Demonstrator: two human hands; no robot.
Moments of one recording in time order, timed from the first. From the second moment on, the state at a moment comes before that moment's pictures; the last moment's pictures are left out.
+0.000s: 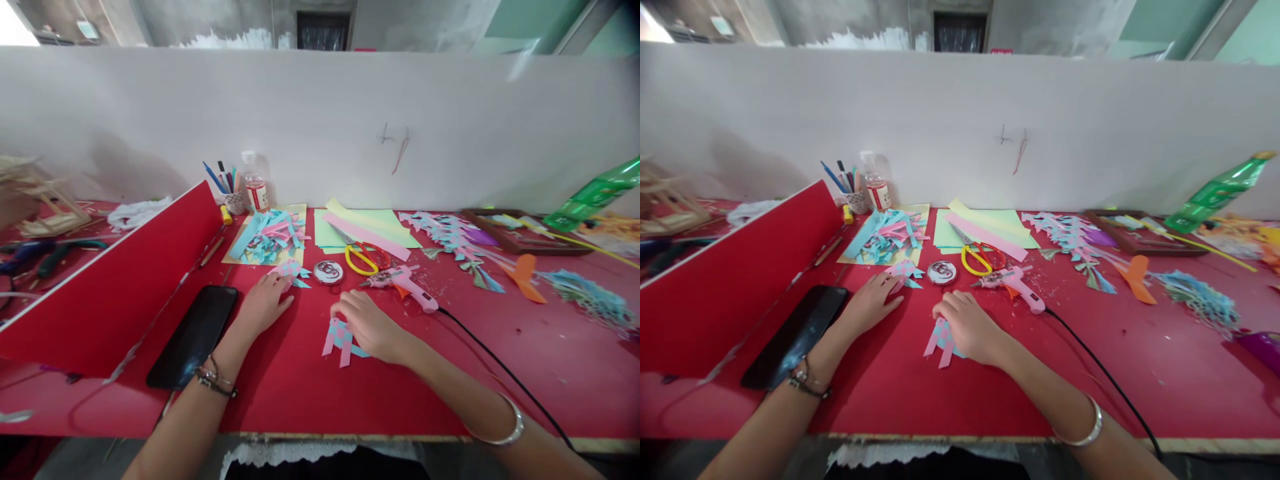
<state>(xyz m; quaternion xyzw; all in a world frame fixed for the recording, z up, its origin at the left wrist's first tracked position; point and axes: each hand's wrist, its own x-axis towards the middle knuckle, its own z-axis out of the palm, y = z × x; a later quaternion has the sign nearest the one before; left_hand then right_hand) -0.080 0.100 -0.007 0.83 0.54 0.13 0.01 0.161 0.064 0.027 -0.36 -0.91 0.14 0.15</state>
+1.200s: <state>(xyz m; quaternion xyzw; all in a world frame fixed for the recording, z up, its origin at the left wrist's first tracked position) -0.095 0.041 0.030 0.75 0.56 0.15 0.32 0.175 0.066 0.025 -0.42 -0.84 0.23 0.26</state>
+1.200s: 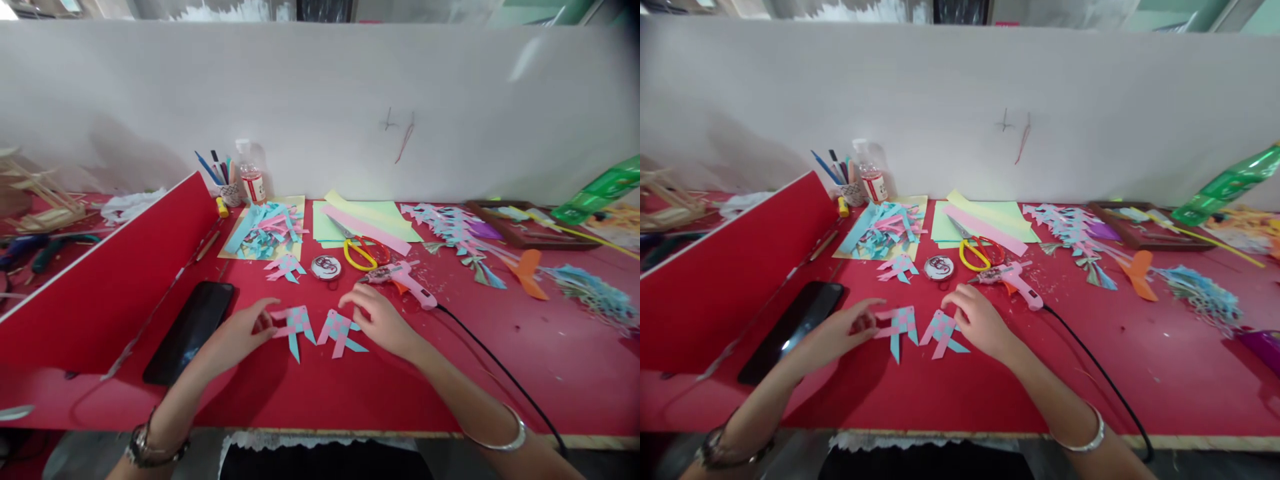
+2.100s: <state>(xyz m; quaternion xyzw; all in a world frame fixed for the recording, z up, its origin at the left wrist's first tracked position) -0.073 0.131 0.020 0.85 0.52 0.04 0.06 0.180 0.061 0.015 -0.38 -0.82 0.27 0.32</state>
